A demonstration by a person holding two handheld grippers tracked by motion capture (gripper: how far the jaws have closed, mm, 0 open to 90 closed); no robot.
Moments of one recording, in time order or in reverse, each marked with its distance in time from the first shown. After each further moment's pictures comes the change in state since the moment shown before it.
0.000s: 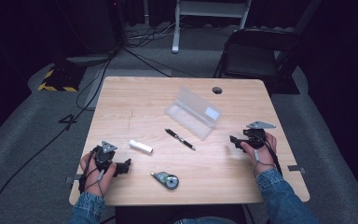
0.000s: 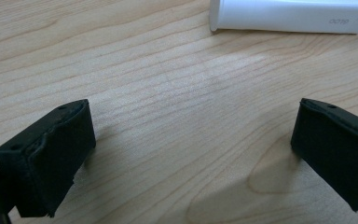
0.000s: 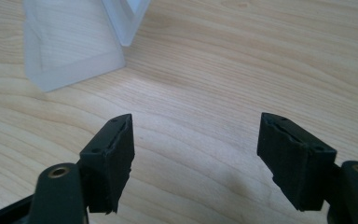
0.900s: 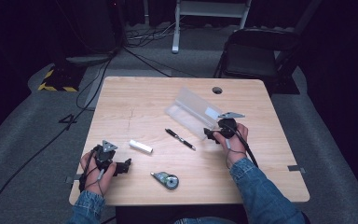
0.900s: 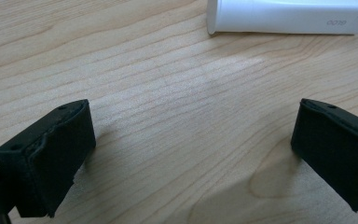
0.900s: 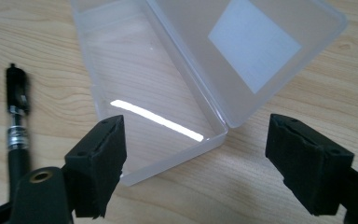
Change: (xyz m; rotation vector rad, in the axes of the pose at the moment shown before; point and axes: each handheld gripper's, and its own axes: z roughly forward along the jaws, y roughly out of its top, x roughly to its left) left arm 0.002 0.002 0.002 -0.002 -0.016 0.016; right arm 0.069 0.048 0.056 0.019 0.012 0.026
